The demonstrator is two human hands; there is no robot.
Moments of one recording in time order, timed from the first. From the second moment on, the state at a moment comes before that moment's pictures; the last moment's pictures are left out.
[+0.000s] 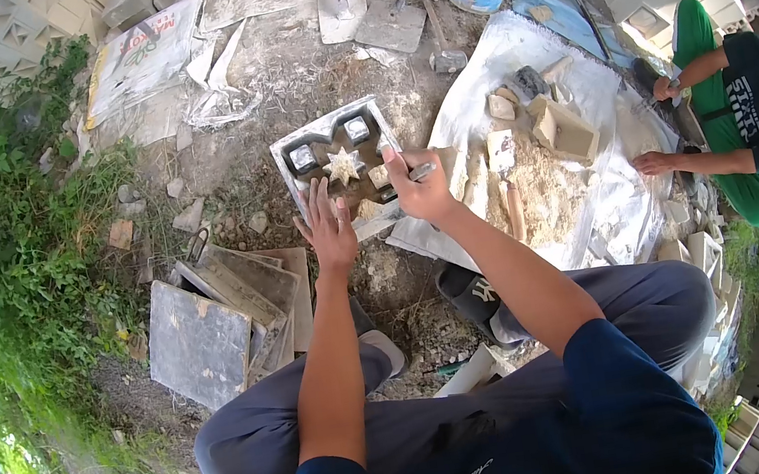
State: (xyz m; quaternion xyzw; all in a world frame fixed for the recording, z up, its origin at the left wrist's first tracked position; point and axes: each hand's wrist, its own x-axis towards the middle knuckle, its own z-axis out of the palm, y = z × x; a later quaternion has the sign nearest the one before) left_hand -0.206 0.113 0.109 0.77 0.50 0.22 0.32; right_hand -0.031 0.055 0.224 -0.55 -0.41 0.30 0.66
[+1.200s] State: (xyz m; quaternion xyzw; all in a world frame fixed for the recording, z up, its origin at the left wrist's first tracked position) left_hand -0.199 0.117 0.118 0.75 0.55 0.17 0.34; right_hand 0.061 0.016 0.108 -0.61 0.13 0.51 0.59
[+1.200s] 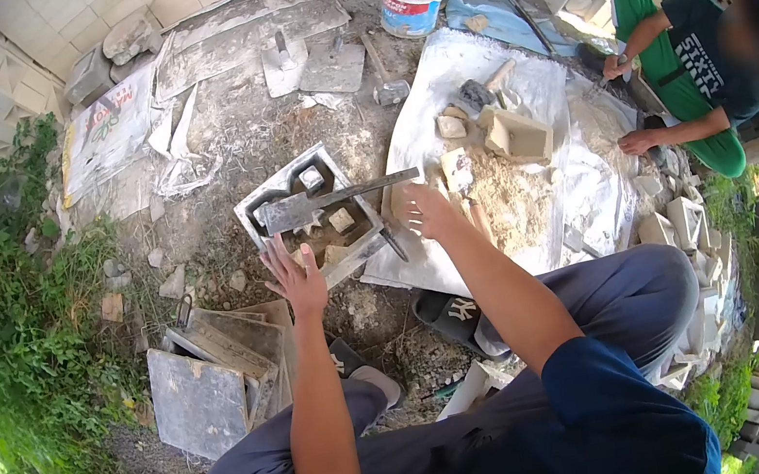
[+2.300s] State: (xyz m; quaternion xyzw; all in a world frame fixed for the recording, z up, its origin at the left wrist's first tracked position) left_hand -0.222 0.031 0.253 0.74 0.61 0.18 0.21; right_hand 0.001 0.042 0.325 -0.41 -0.20 0.60 0.65
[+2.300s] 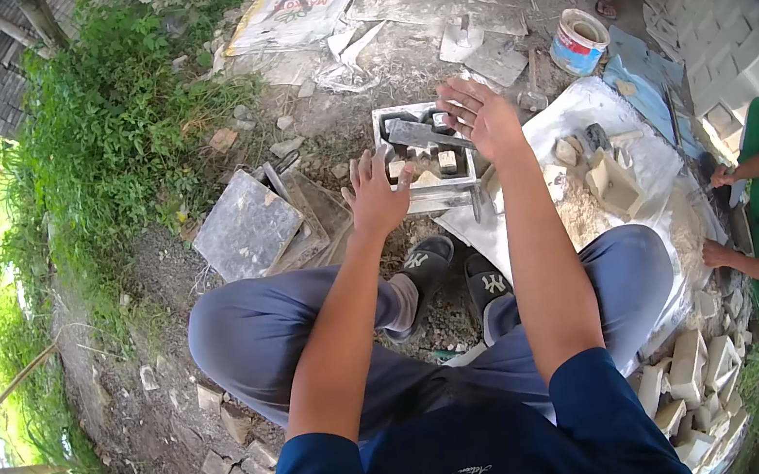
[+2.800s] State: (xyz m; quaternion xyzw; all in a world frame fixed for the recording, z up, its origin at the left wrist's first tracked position) left_hand -0.392 0.001 0.210 0.53 0.81 0.25 0.09; right_hand -0.207 0.117 0.231 -0.45 -0.43 0.71 0.33
